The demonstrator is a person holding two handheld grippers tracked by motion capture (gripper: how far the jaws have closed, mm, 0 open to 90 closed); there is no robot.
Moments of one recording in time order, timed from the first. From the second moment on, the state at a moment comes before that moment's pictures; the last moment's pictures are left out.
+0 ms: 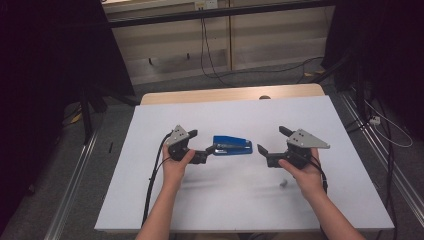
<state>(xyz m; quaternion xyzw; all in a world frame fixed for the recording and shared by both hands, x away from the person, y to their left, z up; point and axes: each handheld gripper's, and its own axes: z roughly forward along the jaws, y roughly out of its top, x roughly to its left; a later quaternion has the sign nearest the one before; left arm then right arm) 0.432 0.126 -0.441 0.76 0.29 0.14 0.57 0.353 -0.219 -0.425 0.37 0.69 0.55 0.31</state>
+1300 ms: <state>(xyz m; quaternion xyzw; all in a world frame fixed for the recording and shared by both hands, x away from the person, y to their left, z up) 0.450 0.127 -0.442 0.80 0.29 0.11 0.51 0.391 -0.163 -0.424 0.34 0.74 0.51 0.28</state>
